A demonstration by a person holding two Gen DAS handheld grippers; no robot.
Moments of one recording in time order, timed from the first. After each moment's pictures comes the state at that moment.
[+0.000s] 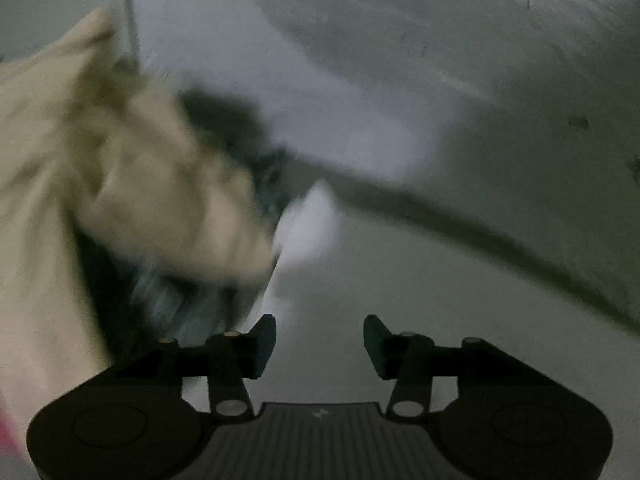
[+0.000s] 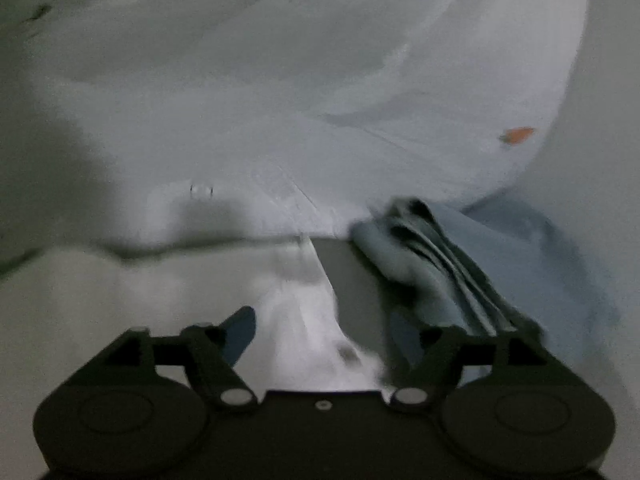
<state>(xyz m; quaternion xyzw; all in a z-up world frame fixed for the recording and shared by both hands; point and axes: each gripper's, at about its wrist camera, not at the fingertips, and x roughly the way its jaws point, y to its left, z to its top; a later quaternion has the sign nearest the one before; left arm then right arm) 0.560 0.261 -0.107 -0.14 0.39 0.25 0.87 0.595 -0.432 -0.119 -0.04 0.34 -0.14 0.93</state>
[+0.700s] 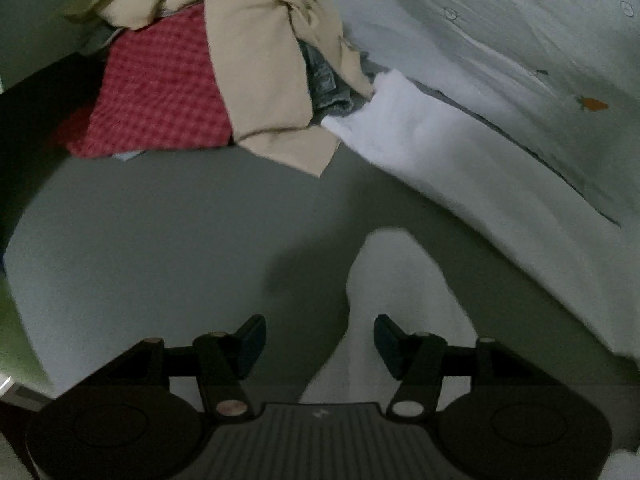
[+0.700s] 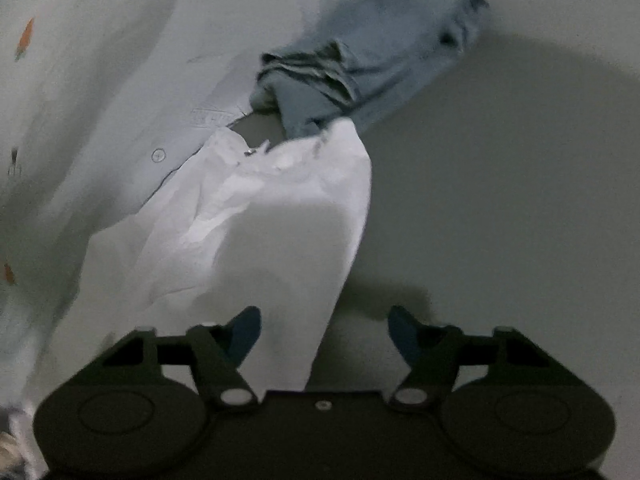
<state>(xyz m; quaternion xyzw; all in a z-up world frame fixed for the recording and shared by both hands) 0.294 0.179 -0.103 -0.22 0.42 0.28 0.84 0.378 -0.522 -0.197 0.34 0.36 -0.15 0.86</state>
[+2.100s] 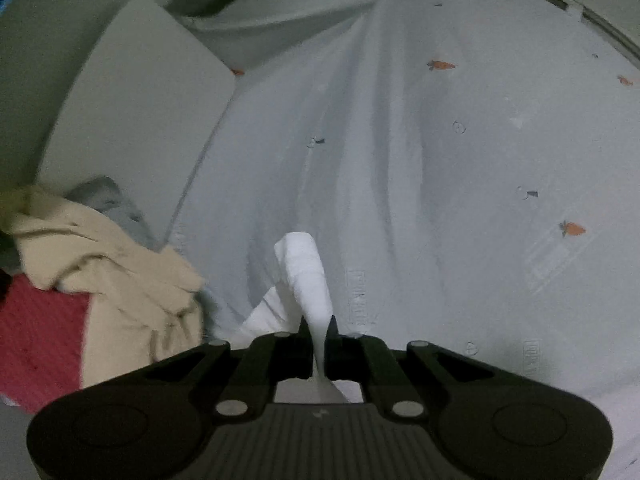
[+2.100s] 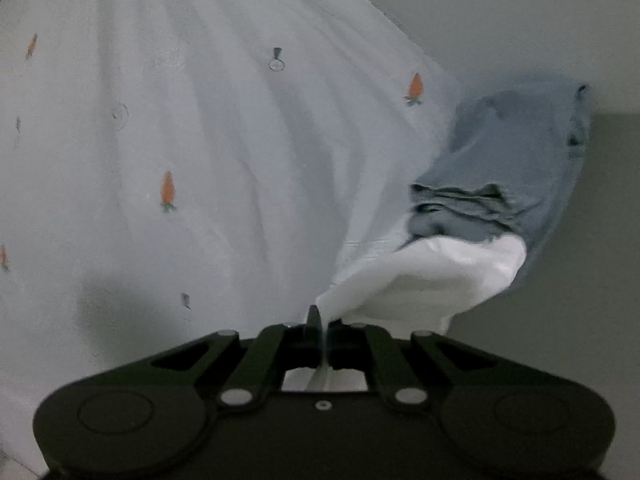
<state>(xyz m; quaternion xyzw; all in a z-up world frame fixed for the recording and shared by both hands) 0.300 0.220 0.126 -0.30 0.04 0.19 0.93 0.397 -0.502 -0.075 0.42 0.16 -0.04 0.90</state>
